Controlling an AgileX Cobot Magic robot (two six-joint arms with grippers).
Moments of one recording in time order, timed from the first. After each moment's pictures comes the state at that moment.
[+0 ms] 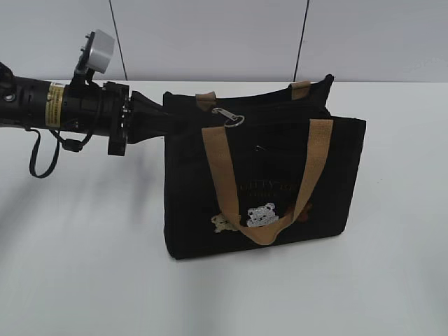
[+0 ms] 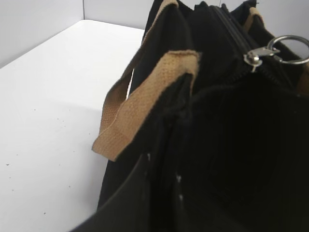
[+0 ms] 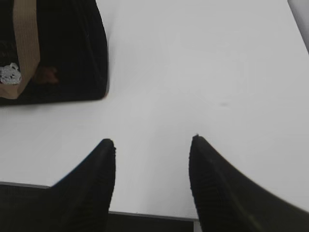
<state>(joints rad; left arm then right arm) -0.15 2.03 -1.12 1.52 -1.20 -0.83 0.01 0.00 -0.49 0.11 1.08 -0.13</state>
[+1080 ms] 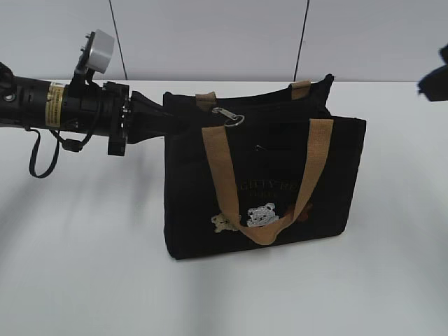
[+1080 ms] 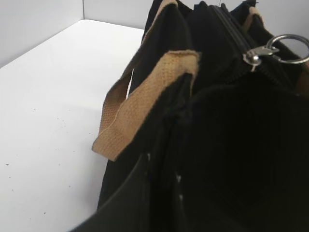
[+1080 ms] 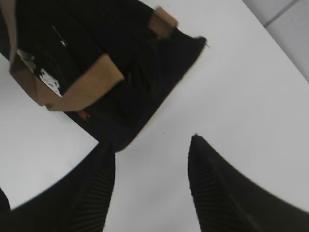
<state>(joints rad) -0.15 2.03 -1.12 1.52 -1.21 -0.83 0.17 1.14 -1.07 0.31 0.91 -0.87</state>
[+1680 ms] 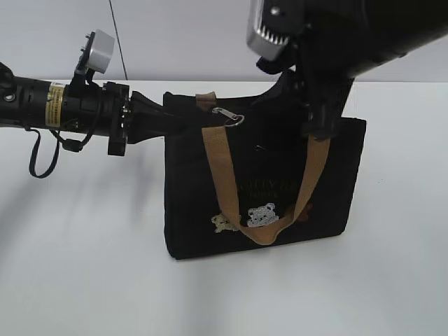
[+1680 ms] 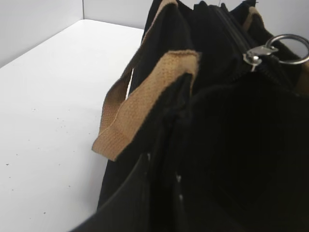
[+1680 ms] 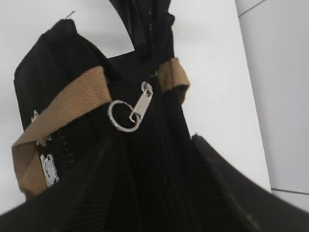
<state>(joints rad) -0.15 2.03 -1.12 1.52 -1.21 -0.83 0.56 1.45 -1.14 0.31 0.58 -1.18</state>
